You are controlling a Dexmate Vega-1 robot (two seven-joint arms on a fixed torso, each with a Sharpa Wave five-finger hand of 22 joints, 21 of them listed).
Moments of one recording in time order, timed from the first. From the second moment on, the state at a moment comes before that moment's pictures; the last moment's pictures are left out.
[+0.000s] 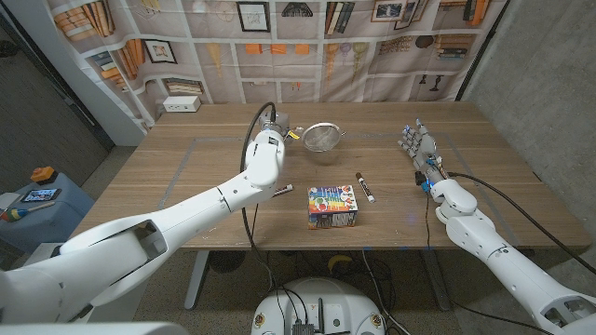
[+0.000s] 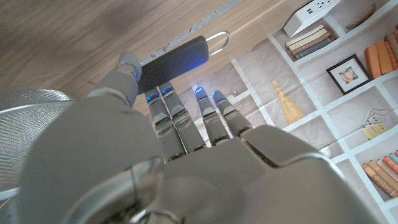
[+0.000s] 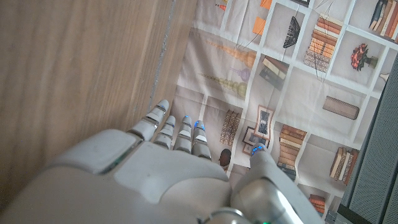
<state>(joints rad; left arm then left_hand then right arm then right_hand) 0.46 0.50 1.01 -1.69 1.13 0.87 -0.35 0.92 0.01 0.46 -0.18 0.18 0.92 -0.16 0.23 0.19 0.98 -0.21 0.19 0.18 0.47 -0.04 0.18 0.17 0.27 -0.01 0.19 0.17 -0.93 -0.54 -0.30 -1.30 0.67 0.35 -0.01 0.11 0.11 0.27 -0.02 0.22 0.16 -0.03 0.19 0.17 0.16 0.00 0.19 0.19 0.01 0.00 0.22 0.29 0.22 0.01 0.19 0.16</state>
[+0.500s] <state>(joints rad) 0.46 0.43 1.03 -1.65 1.21 1.05 -0.40 0.94 -0.01 0.45 -0.18 0.19 0.95 -0.15 0.22 0.18 0.99 -0.21 0.19 0.18 0.48 -0.05 0.18 0.17 0.27 -0.01 0.19 0.17 -0.93 -0.54 -0.30 -1.30 0.68 0.35 0.00 0.12 0.12 0.28 -0.03 0.22 0.16 -0.03 0.19 0.17 0.16 0.00 0.19 0.19 0.01 0.00 0.22 0.29 0.22 0.01 0.19 0.16</state>
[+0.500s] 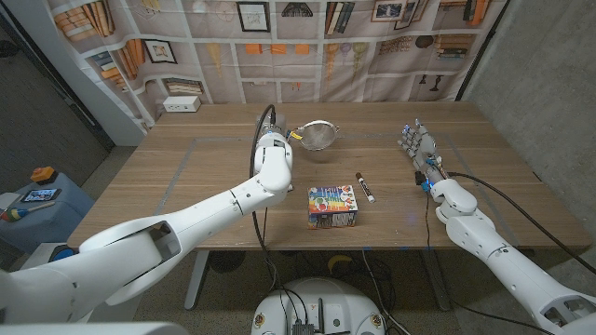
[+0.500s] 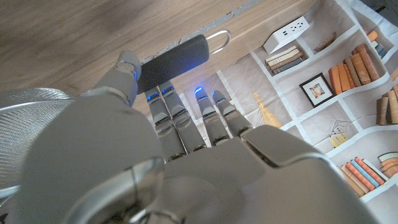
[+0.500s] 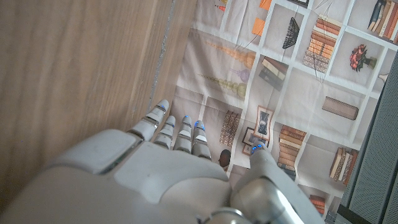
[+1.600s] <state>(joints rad) 0.44 0.57 1.00 -1.70 0.97 0.76 -0.31 0.94 -0.01 0.44 -0.18 0.18 0.95 -0.16 0.22 0.19 0.99 -0.21 0.19 0.18 0.49 -0.05 0.18 0.17 0.28 -0.01 0.19 0.17 -0.92 -0.52 -0.31 -1.28 0.68 0.35 -0.01 0.12 0.12 0.28 -0.03 0.22 0.16 -0.03 0.19 0.17 0.16 0.00 0.19 0.19 0.01 0.00 0.22 0.29 0.22 0.01 0.19 0.16</state>
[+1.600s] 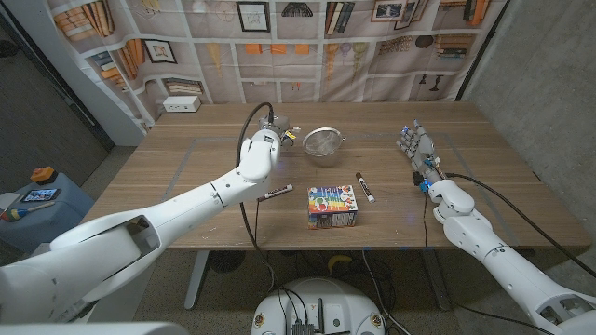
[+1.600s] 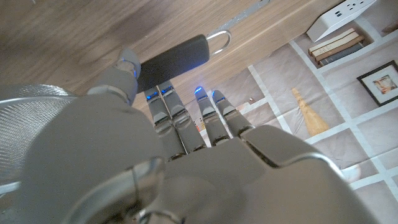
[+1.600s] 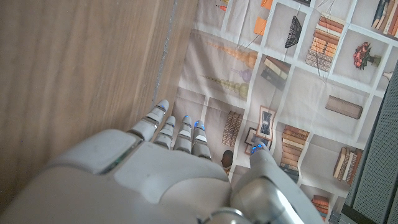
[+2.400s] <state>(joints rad) 0.43 0.65 0.95 -1.68 0.90 0.45 -0.24 0.94 -0.01 0.42 -0.17 0.18 0.95 -0.16 0.21 0.19 1.00 -0.21 0.19 0.18 0.49 -0.05 0.18 0.17 0.29 -0.02 0.19 0.17 -0.92 -0.52 -0.31 -1.28 0.67 0.35 -0.02 0.12 0.12 0.28 -0.03 0.22 0.16 -0.03 0.19 0.17 0.16 0.00 0.19 0.19 0.01 0.00 0.22 0.29 0.22 0.01 0.19 0.16</state>
